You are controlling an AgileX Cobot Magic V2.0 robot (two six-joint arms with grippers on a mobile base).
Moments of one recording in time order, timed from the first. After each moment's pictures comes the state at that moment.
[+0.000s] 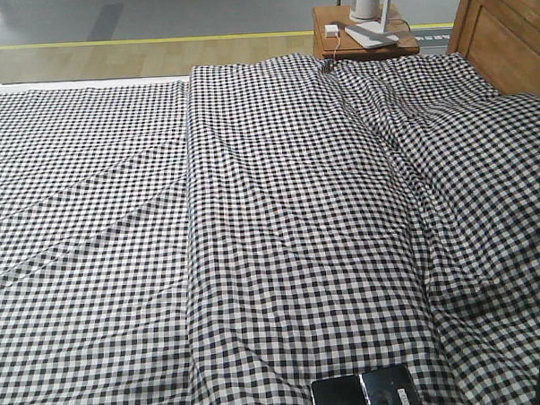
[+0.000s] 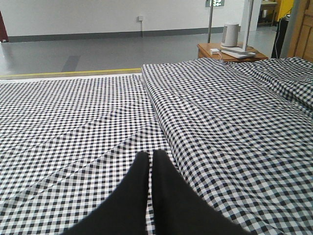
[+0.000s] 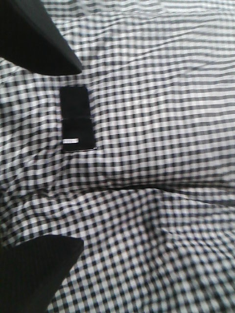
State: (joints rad) left arm -0.04 -0.02 0.03 -0.14 0.23 0.14; right arm -0.39 1.43 -1.23 0.38 1.10 -0.39
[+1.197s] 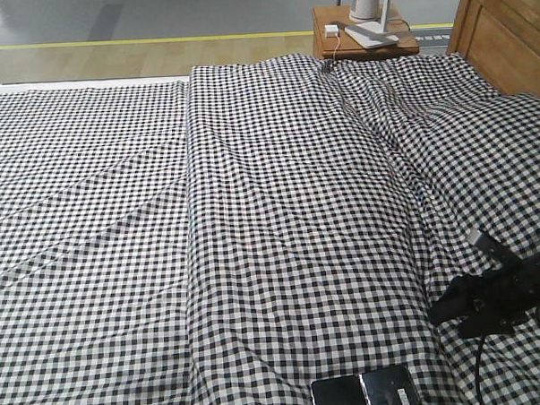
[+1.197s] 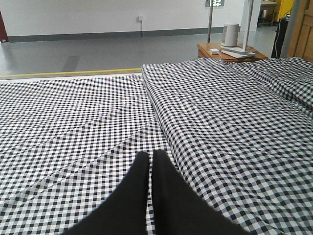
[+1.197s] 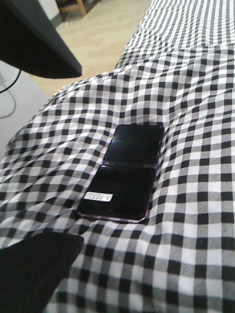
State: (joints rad) left arm -0.04 -0.02 0.03 -0.14 0.23 0.14; right arm -0.39 2.38 -1.24 0.82 1.06 -1.02
